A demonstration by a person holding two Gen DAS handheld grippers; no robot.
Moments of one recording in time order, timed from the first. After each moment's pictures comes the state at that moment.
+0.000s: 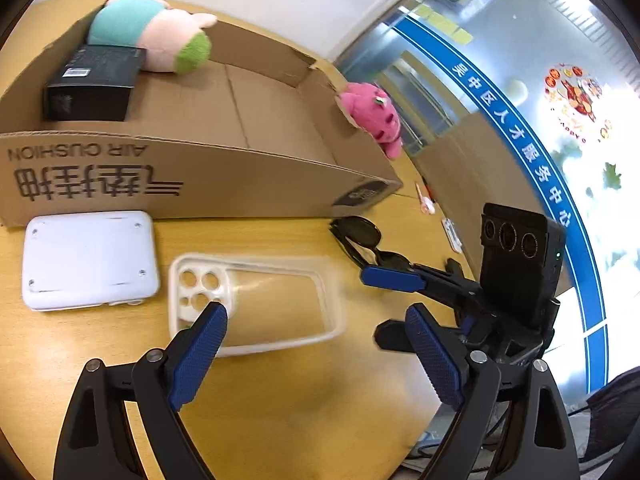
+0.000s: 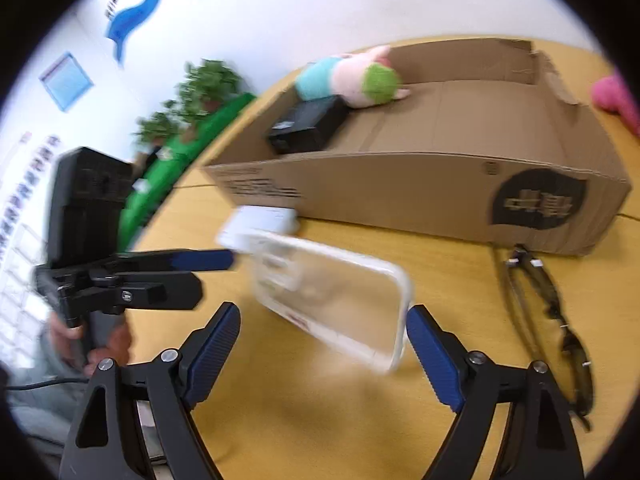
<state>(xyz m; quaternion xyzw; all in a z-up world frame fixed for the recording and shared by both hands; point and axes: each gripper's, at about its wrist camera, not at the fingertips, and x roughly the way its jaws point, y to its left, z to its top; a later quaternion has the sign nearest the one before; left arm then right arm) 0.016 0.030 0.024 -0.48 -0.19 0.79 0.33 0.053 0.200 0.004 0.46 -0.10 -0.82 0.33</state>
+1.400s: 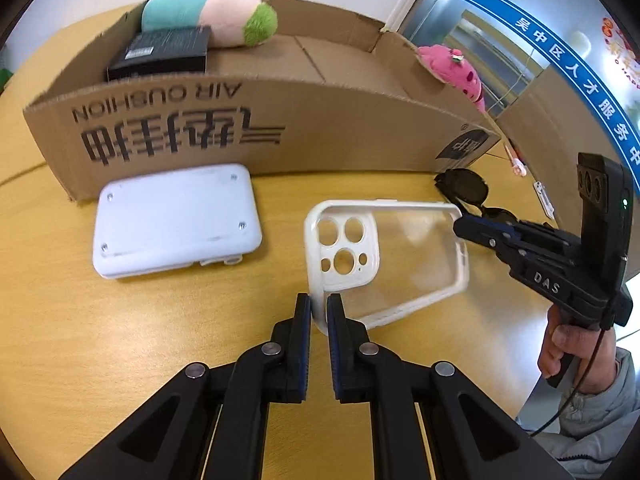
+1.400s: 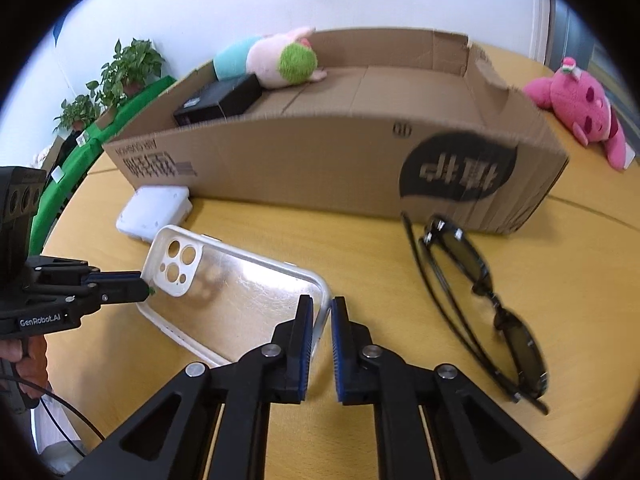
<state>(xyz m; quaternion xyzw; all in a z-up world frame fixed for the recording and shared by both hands) 0.025 0.017 -0.010 -0.53 -0.07 0.82 0.20 0.047 0.207 -0.021 0.47 0.00 -0.87 0.15</state>
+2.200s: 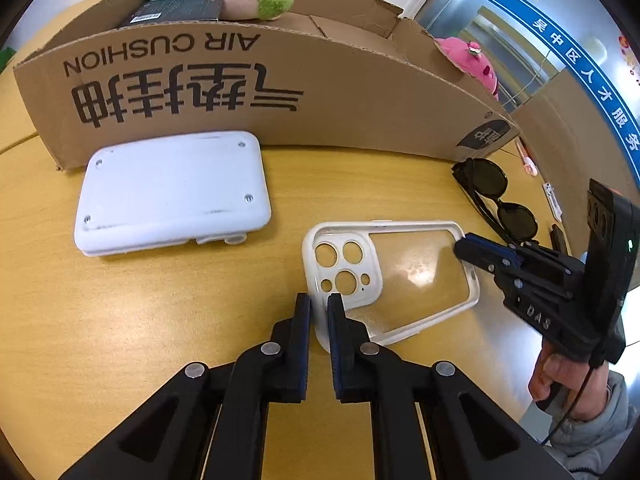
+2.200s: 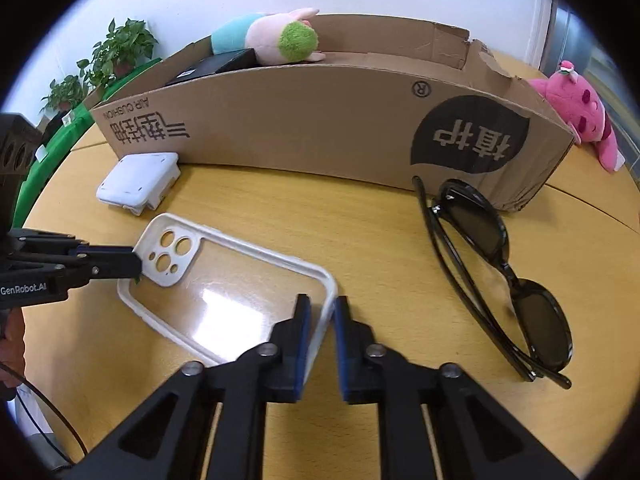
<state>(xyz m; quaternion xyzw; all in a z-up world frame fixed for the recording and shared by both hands) 0.025 0.022 -0.034 -0.55 -0.09 0.81 0.19 0.061 0.201 -0.046 0.49 0.01 -0.86 0.13</state>
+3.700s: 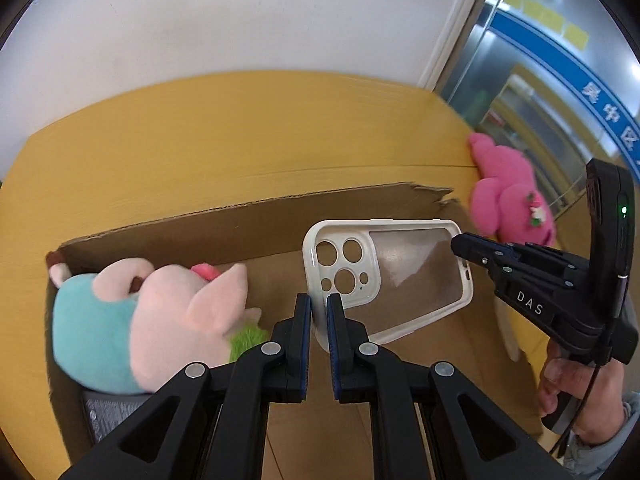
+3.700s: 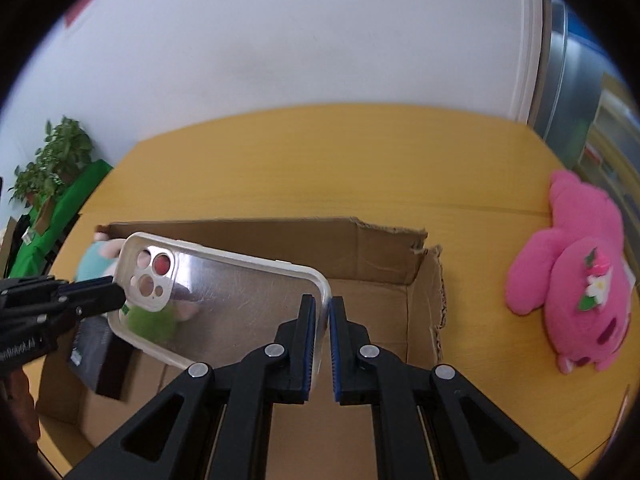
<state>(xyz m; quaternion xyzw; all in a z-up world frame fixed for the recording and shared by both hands) -0.327 0.091 0.079 -0.50 -0.03 0.85 0.15 -0.275 0.261 0.041 0.46 -0.03 -0.88 0.08</state>
